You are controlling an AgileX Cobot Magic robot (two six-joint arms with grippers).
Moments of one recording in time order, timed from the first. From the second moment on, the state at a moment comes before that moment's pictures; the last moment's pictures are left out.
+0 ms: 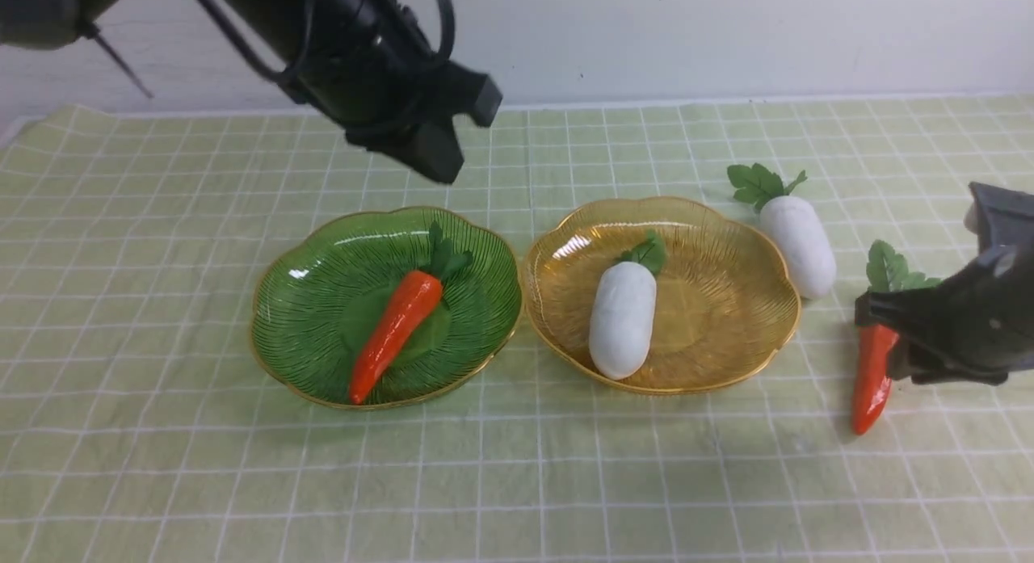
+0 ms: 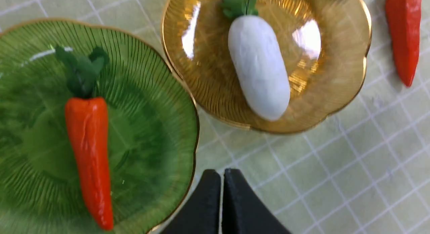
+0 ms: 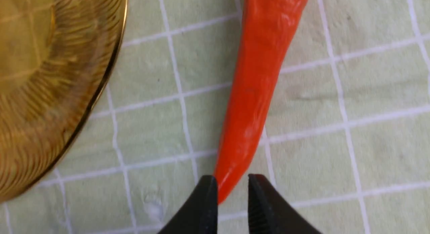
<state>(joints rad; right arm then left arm) 0.06 1.62 -1.00 0.11 0.73 0.20 -0.35 1.77 -1.83 -0.24 1.25 0.15</state>
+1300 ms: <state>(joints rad) 0.37 1.72 -1.41 0.39 0.77 0.03 -0.23 1.58 -1.46 0.04 1.25 0.04</state>
